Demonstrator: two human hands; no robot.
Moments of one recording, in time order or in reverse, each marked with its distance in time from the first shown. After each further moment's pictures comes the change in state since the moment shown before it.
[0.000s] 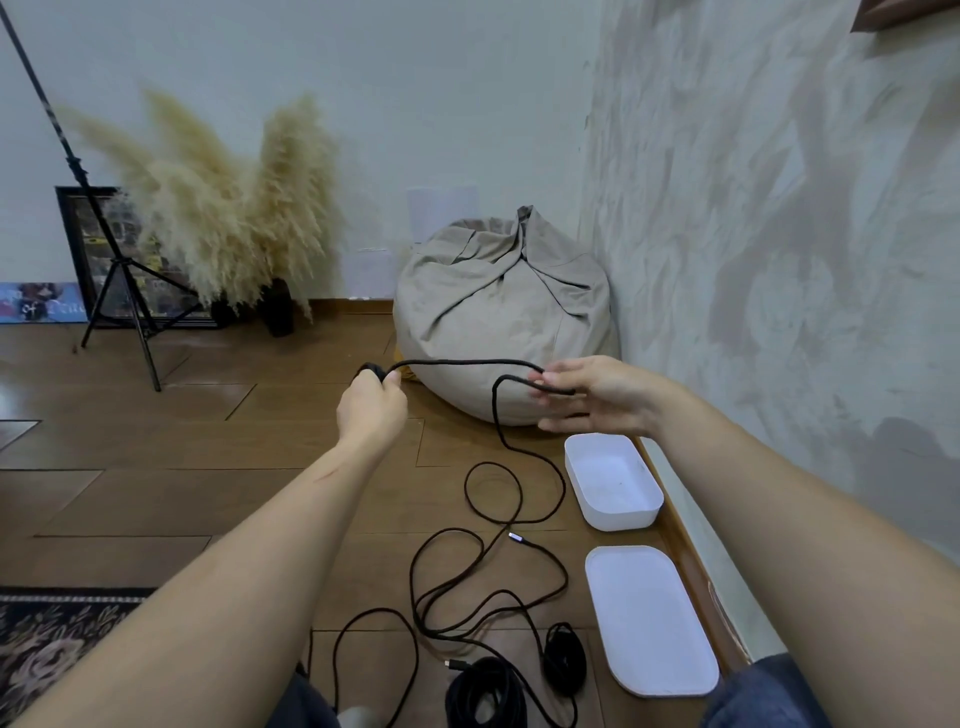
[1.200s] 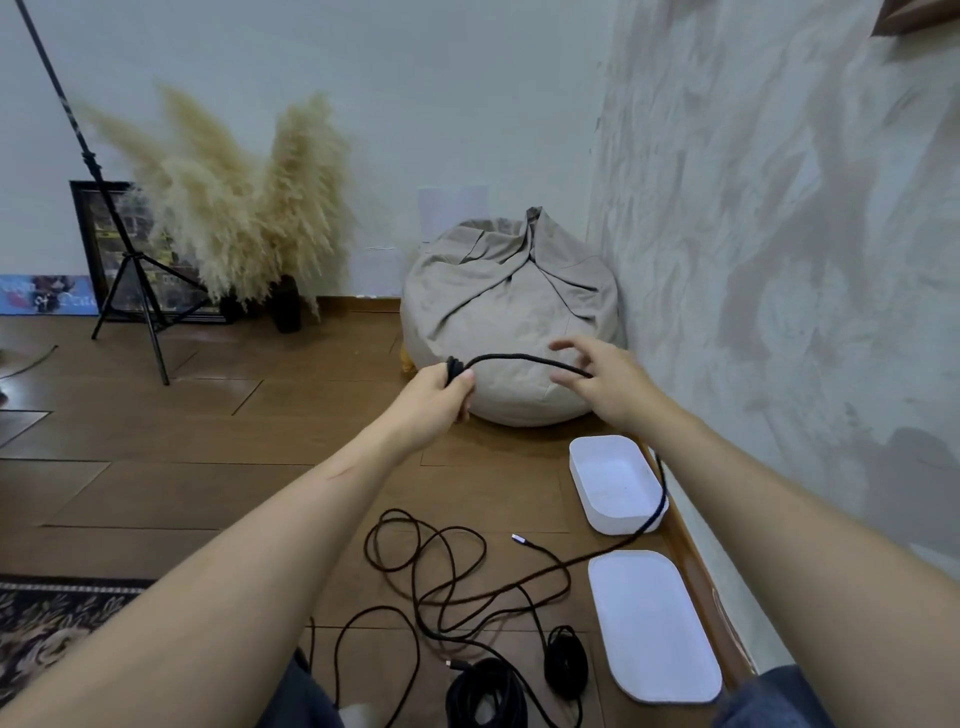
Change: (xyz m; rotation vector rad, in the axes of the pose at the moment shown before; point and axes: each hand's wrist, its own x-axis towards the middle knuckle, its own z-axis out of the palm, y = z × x) left_hand -0.033 0.036 -0.010 -0.231 -0.469 0.363; right_hand 0.013 0.008 -0.005 -1.030 0.484 -0.519
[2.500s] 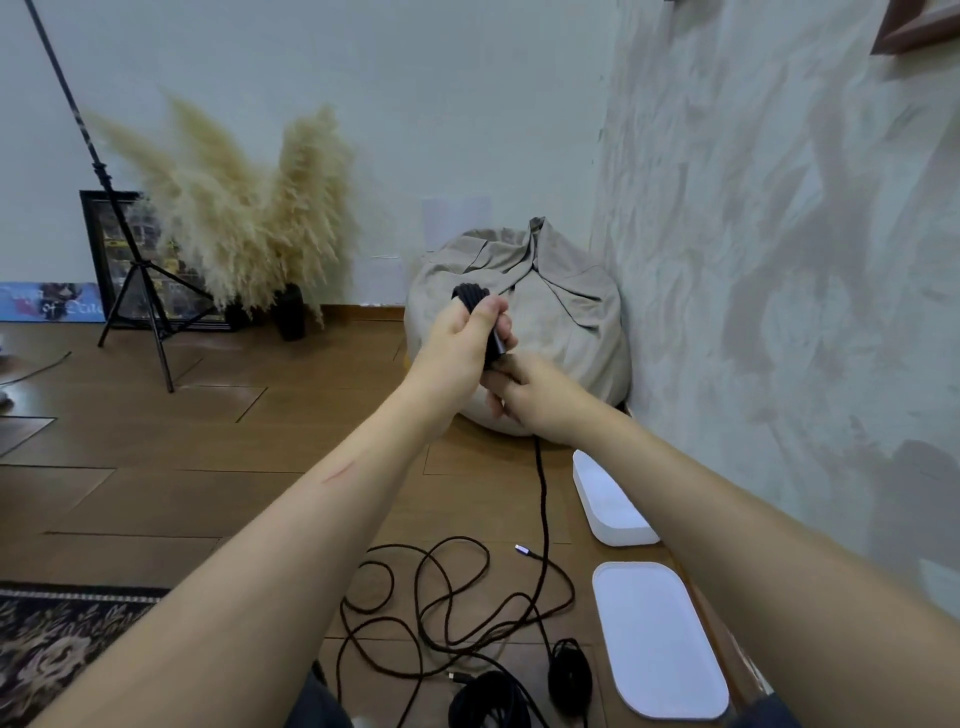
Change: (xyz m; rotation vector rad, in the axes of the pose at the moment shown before) left_hand -0.011 0.088 -0.003 -0.598 0.137 0.108; right_hand -0.014 -0.094 0.019 0.280 -0.285 -0.092
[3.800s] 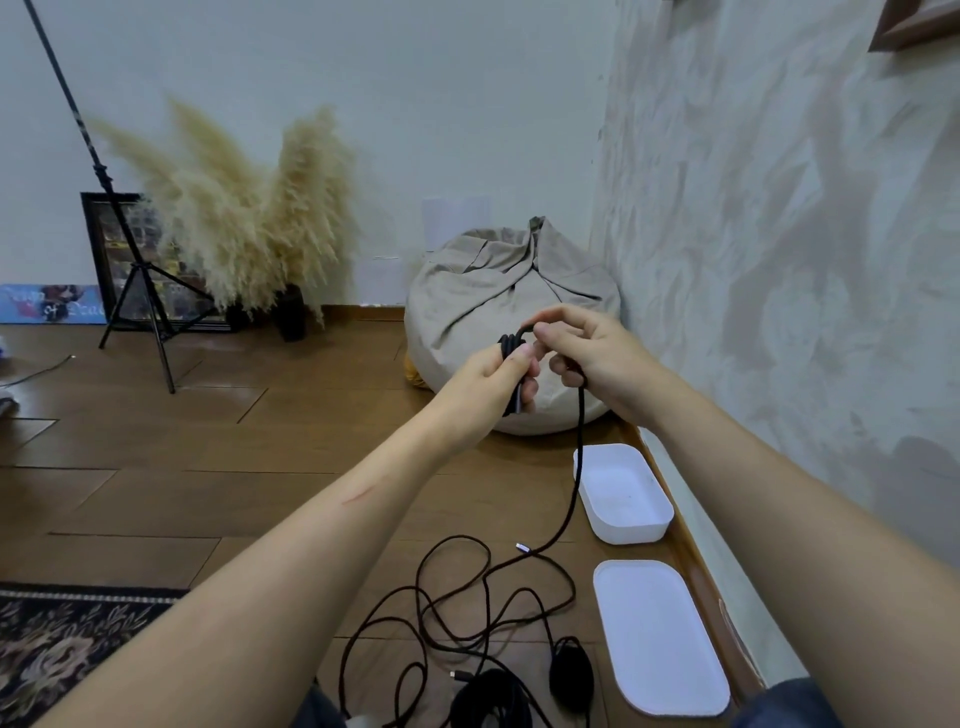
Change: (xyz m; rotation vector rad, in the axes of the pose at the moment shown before) left_hand -0.018 -0.023 0.005 0.224 -0.277 -0.028; right_hand -0.007 0.018 -0.052 0.470 0.146 -0.007
